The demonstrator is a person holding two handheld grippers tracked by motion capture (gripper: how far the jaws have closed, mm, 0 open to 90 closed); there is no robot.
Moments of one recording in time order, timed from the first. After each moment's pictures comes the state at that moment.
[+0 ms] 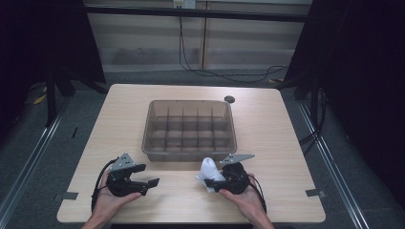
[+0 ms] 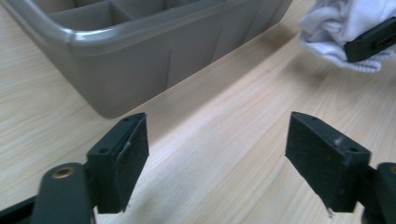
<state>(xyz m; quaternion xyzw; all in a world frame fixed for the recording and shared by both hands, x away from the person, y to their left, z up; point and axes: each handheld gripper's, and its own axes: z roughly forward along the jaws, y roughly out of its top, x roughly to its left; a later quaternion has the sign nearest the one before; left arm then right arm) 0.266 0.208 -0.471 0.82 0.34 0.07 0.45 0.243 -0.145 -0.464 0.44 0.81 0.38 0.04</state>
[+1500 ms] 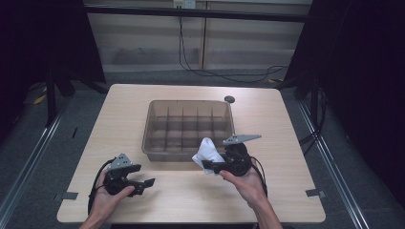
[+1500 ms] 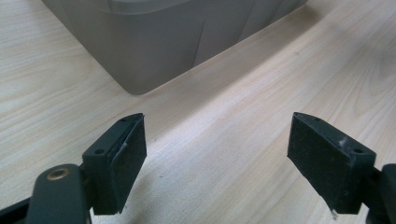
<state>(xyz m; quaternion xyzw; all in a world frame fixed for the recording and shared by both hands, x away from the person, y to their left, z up) 0.273 0.217 -0.485 0.83 0.36 0.07 0.43 0.268 -0.146 -0.409 0.43 0.79 0.44 0.04</state>
